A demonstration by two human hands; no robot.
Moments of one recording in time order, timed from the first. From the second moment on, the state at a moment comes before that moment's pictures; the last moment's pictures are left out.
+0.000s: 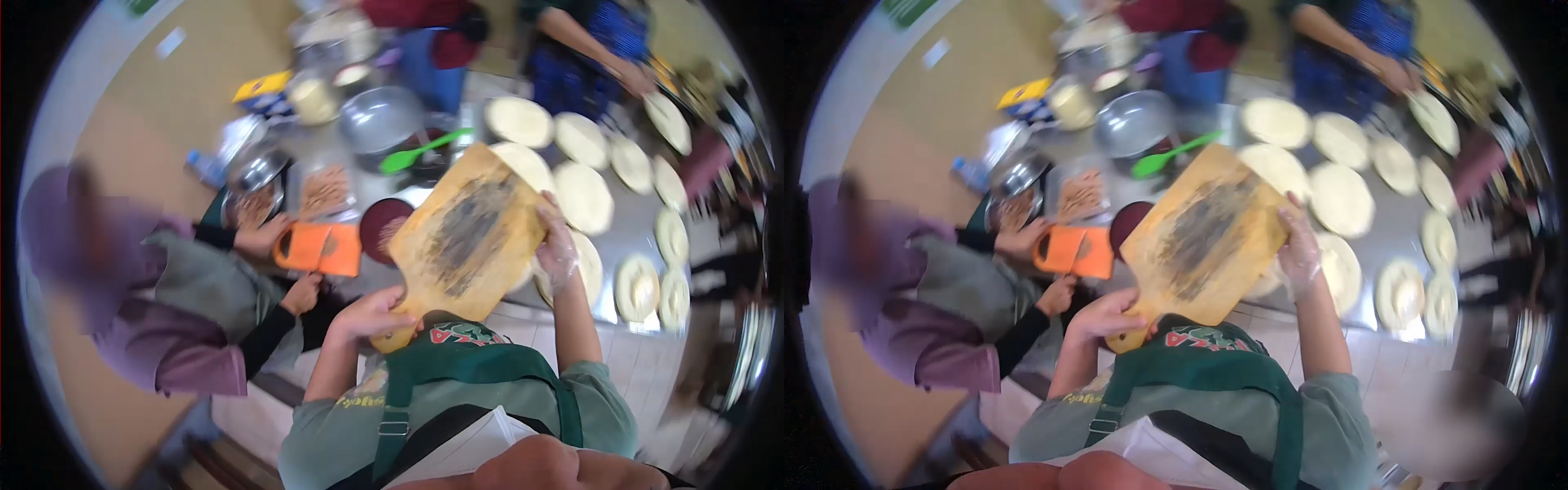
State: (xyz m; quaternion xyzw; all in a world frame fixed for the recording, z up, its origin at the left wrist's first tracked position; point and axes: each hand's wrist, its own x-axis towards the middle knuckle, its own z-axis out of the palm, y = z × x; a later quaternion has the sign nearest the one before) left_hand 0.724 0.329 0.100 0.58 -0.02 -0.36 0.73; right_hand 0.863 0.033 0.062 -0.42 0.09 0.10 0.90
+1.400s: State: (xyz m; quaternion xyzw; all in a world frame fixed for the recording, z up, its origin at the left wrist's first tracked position) left_hand 0.576 0.116 -0.222 0.77 -0.38 -0.51 0.08; right_hand -0.069 -0.040 -0.050 -0.12 0.58 -0.68 0.44
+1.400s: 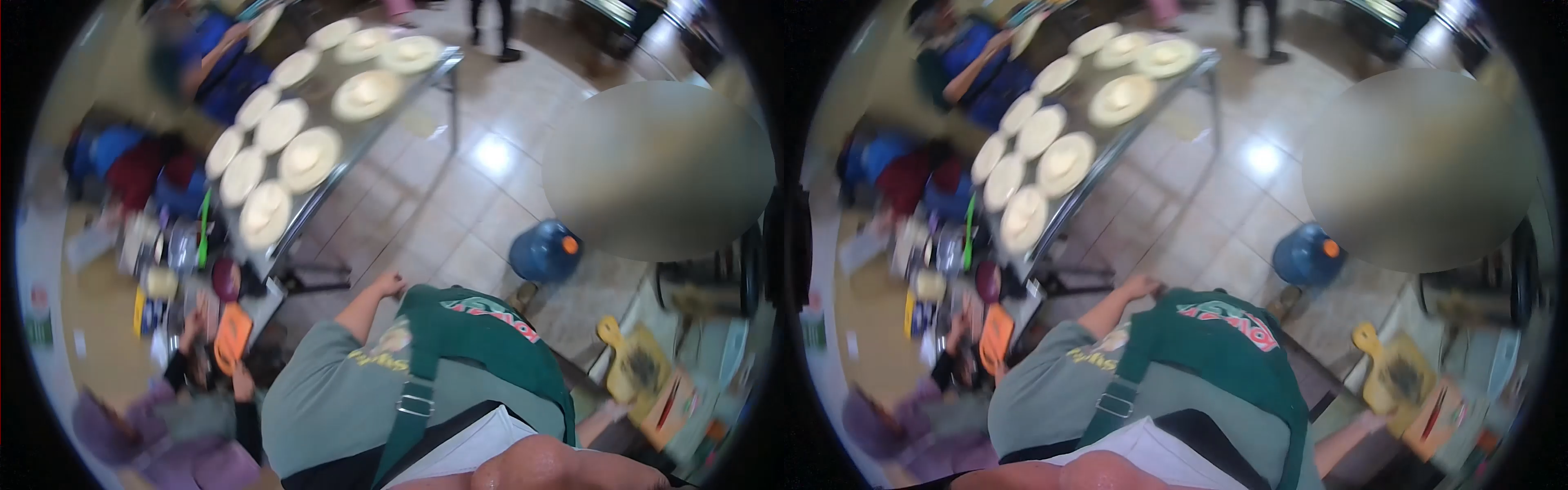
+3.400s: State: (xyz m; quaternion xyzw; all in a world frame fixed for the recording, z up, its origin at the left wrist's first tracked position) left_hand 0.381 0.407 -0.162 0.65 0.57 0.02 0.50; right_hand 0.928 0.382 0.032 -0.76 -0.45 -0.10 0.45
